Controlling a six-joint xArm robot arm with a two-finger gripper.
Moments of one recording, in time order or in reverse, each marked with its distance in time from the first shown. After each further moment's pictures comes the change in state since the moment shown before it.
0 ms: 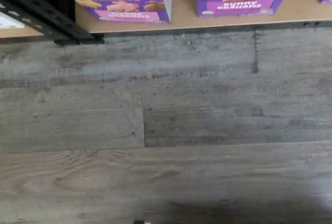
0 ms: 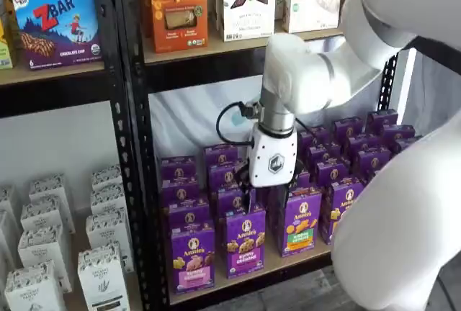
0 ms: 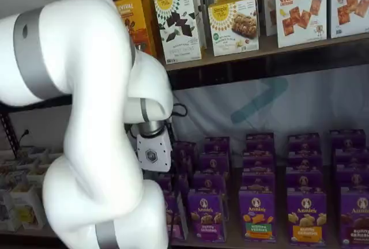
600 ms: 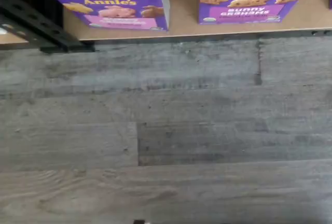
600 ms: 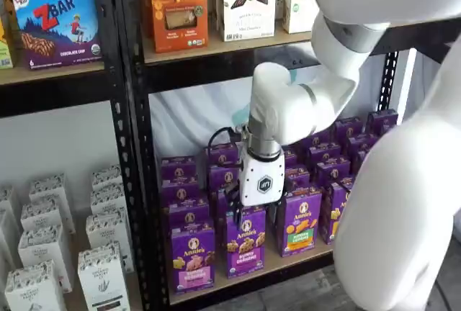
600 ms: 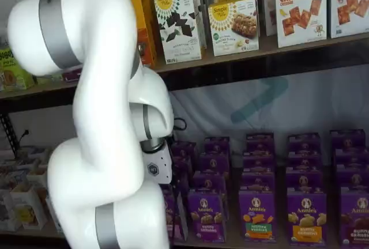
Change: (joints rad) arm 0.045 0.247 -0.025 -0.055 -0.235 0.075
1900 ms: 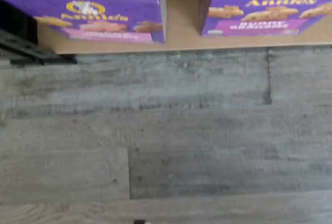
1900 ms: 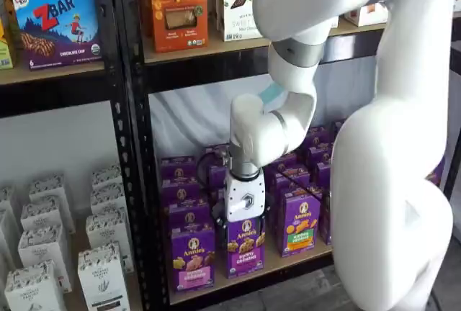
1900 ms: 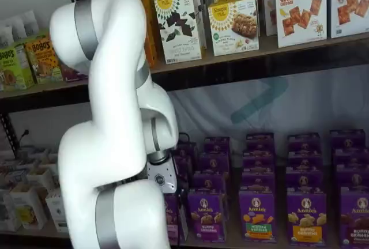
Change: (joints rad) arm 0.002 0.447 -0.246 -0.059 -0.153 0.051
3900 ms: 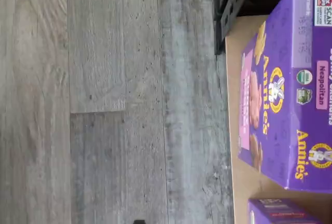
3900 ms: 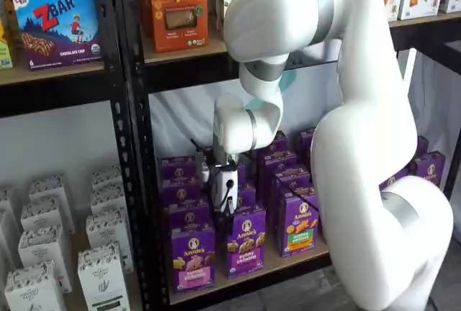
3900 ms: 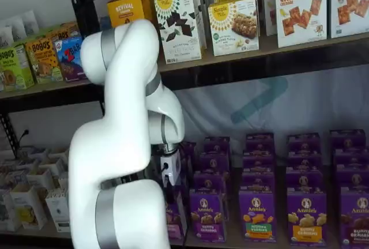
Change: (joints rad) arm -0.036 0.383 -0.480 0.172 0.128 -1.760
